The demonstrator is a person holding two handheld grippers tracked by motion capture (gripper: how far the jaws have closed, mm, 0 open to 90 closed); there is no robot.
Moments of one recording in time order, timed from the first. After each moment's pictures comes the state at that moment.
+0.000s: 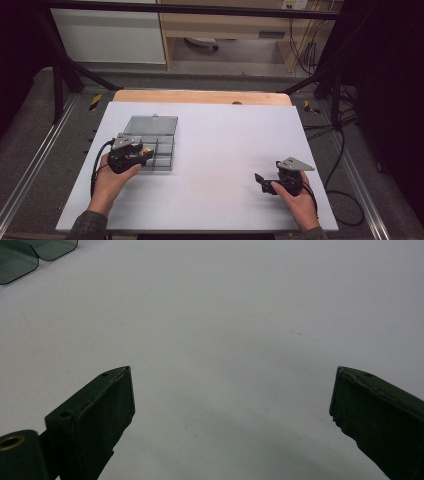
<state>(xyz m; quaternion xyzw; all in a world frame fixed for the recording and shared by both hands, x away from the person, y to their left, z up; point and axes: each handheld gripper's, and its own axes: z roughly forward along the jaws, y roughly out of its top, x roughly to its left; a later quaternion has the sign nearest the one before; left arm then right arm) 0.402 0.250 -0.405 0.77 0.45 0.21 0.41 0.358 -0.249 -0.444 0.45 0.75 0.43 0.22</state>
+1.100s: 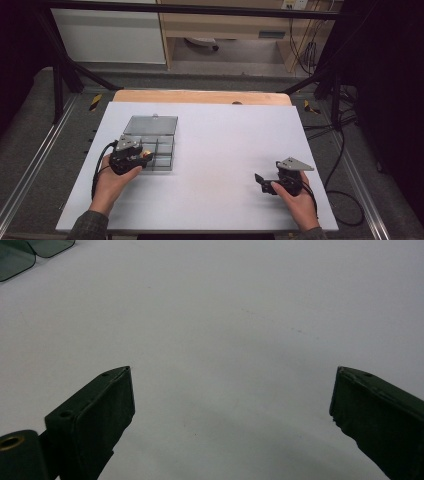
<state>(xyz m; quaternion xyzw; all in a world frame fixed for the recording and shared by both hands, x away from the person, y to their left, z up) 0.405 0.251 -0.416 0.78 0.44 0.21 0.38 0.358 -0.249 -0.445 0.45 0.75 0.43 0.21</state>
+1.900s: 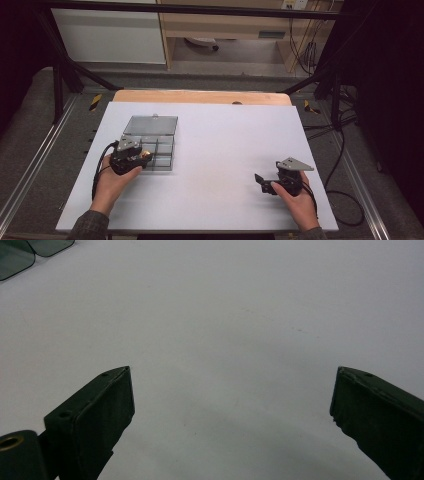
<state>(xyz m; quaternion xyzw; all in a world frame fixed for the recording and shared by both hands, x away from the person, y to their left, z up) 0.407 0.250 -0.421 0.78 0.45 0.21 0.37 0.358 -0.248 -0.446 0.45 0.75 0.43 0.21</state>
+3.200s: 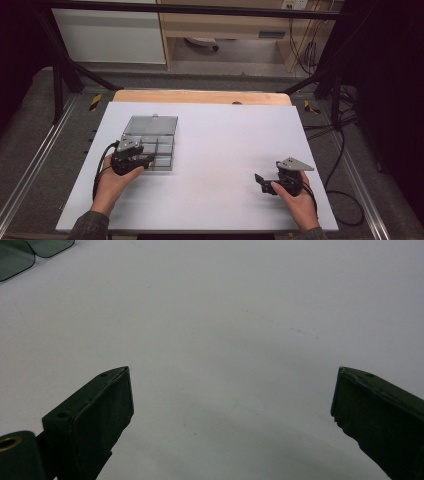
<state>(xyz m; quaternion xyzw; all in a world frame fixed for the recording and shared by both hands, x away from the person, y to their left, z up) 0.406 0.247 -0.420 0.78 0.44 0.21 0.39 0.357 -0.248 -0.445 0.45 0.75 0.43 0.22</state>
